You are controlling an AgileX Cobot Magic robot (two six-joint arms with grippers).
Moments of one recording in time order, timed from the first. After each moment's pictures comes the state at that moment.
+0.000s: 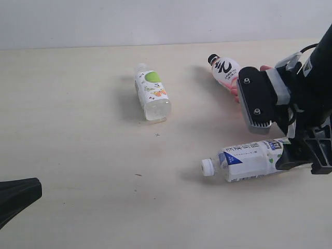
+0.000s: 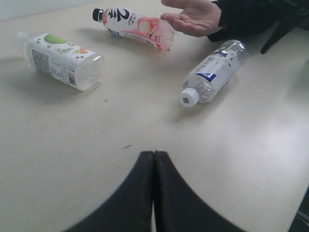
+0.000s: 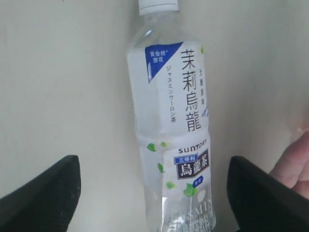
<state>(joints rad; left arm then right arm) -0.84 0.46 -0.09 -0.46 0.10 0.34 0.56 1.46 -0.91 0.03 0.97 -1.18</state>
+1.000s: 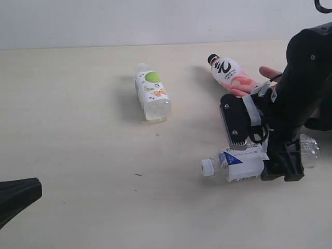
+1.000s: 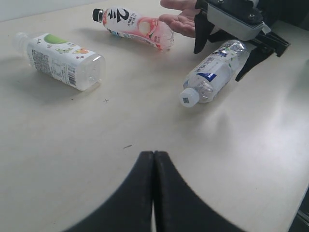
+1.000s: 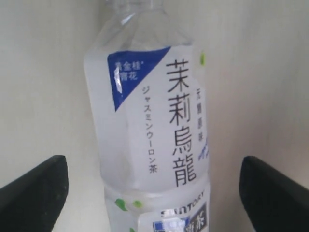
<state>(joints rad) -0.84 0.46 -0.09 -0.46 0.10 0.34 0.56 1.67 -0.88 -0.01 0.77 -1.18</state>
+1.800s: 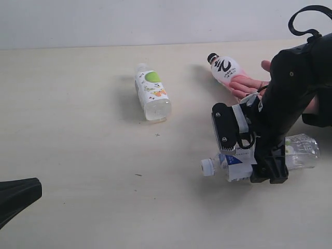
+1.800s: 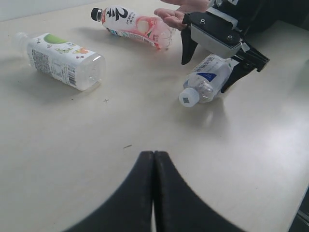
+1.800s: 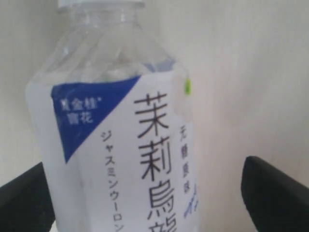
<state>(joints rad) -0.84 0.46 -0.09 -0.46 0.10 0.34 0.56 1.78 -0.88 -0.01 0.64 -1.17</state>
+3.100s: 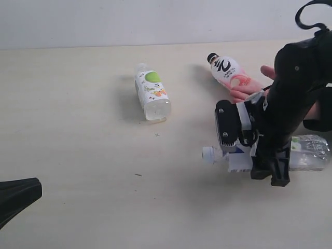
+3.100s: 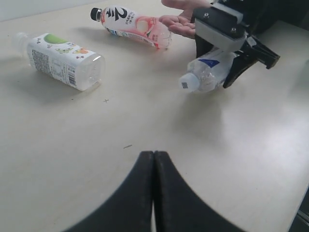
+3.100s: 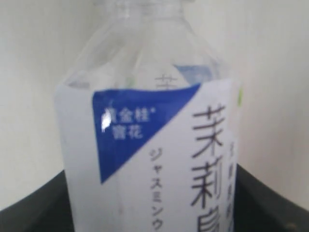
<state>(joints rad) -0.84 0.46 -0.09 -0.46 0.10 0.34 0.56 1.73 -0.88 0.04 0.73 -1.10</state>
